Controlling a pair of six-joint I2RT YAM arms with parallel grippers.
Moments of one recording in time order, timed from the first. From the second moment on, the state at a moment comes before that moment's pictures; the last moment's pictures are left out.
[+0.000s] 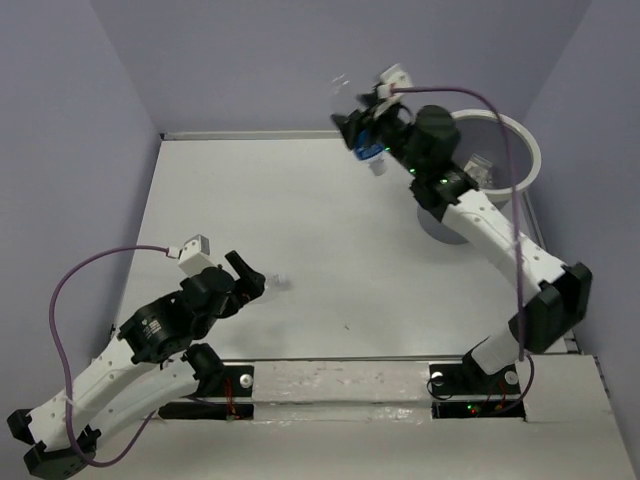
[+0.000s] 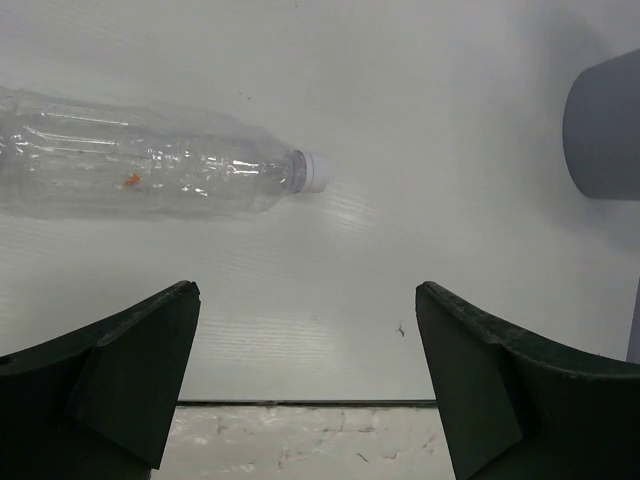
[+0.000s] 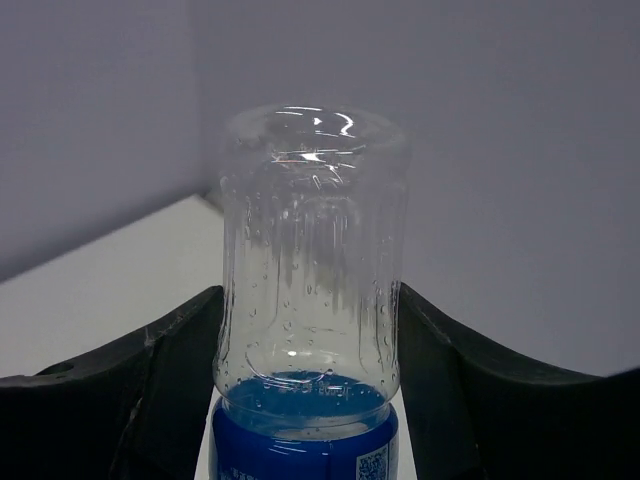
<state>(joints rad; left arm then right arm) -0.86 0.54 0.77 -0.98 -0.51 -1.11 0.65 1.66 1.57 0.15 -0.15 -0.13</state>
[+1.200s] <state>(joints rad) -0.86 0.65 0.74 -0.45 -0.57 -0.59 -0.08 1.45 1.09 0.70 0.18 0.07</state>
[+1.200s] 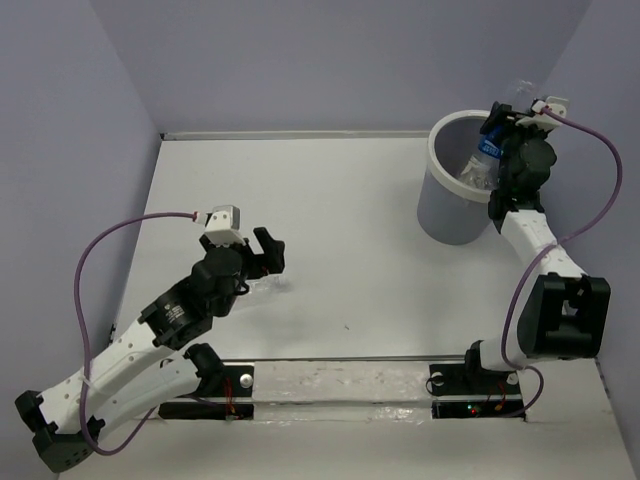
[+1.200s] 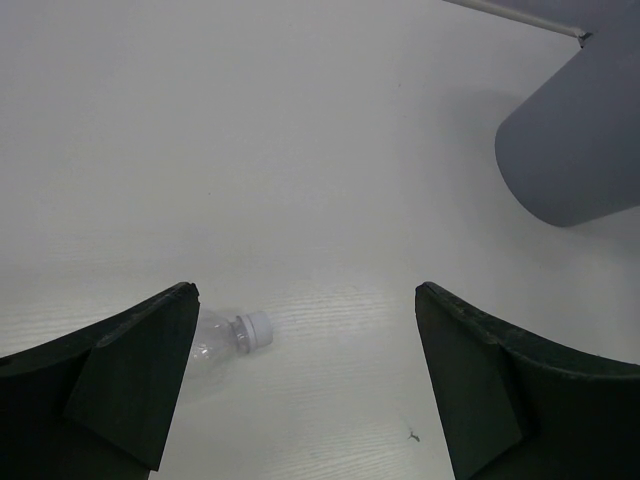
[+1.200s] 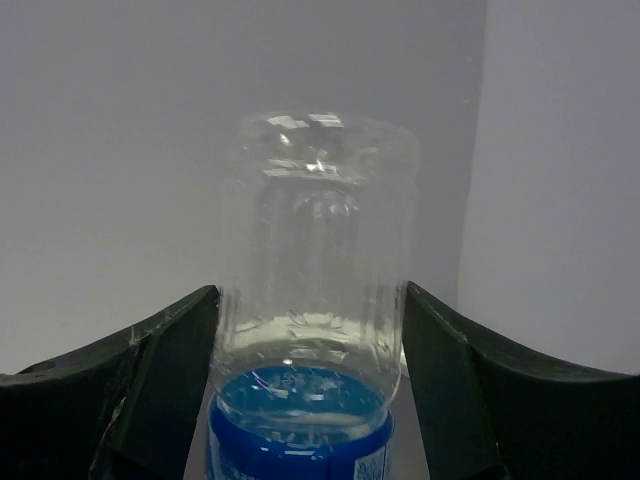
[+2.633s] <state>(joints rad) -0.86 0.10 0.74 -0.30 -0.98 -0.46 0.97 2.14 1.80 -0.22 -0.52 -0.17</state>
